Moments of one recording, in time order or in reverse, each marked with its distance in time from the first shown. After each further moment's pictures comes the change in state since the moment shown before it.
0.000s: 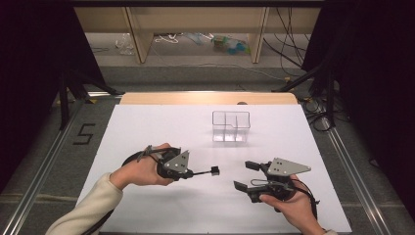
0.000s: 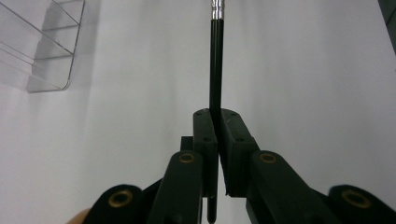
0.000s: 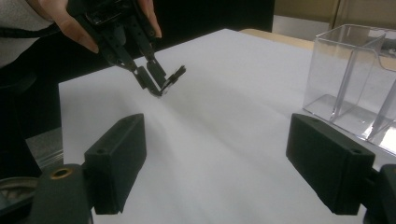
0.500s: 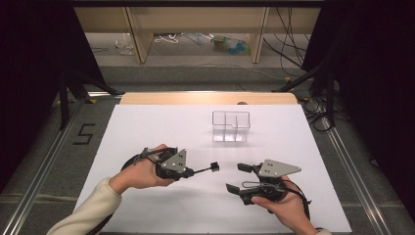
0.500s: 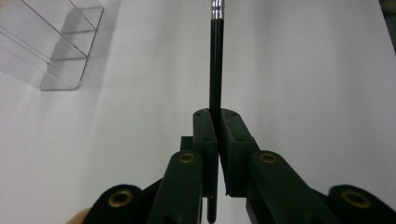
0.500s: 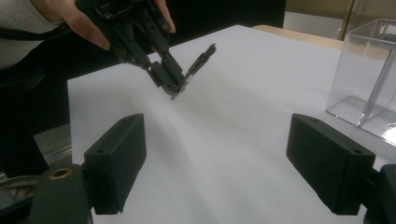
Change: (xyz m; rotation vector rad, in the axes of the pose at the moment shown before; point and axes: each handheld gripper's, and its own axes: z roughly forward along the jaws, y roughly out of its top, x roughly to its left) left arm -0.004 -0.005 0.000 -0.053 0.038 -0.055; right arm 0.009 0.000 0.018 -0.011 0.035 -0.014
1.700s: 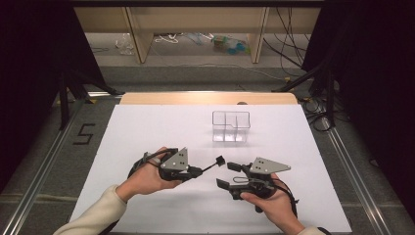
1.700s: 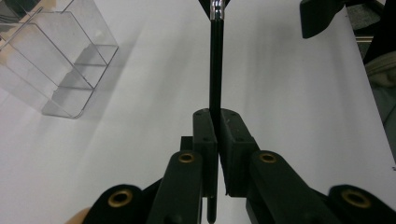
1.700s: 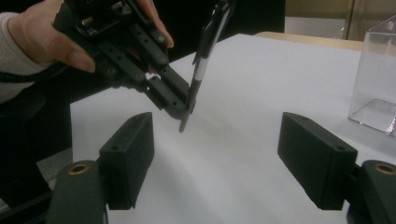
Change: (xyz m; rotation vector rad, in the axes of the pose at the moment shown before) left arm -0.010 0.007 0.007 -0.178 0.036 -0.125; right arm 0.004 -0.001 0.026 -0.046 0.017 0.105
